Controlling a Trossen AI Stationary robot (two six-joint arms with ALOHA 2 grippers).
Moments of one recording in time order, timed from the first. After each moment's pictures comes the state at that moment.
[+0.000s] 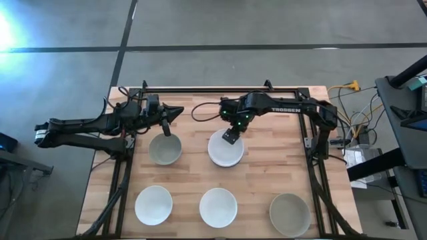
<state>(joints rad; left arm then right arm) 0.12 0.78 0.71 0.04 -0.26 -0.36 -0.21 1.86 1.59 -1.07 -0.21 0.41</state>
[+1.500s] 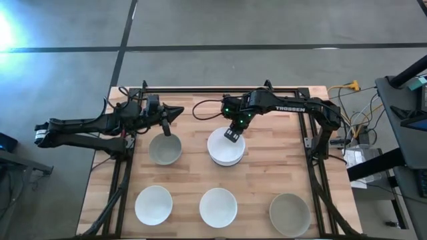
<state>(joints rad) 0.12 0.78 0.71 0.04 -0.26 -0.39 -0.21 1.82 1.62 -1.10 -0.14 0.37</state>
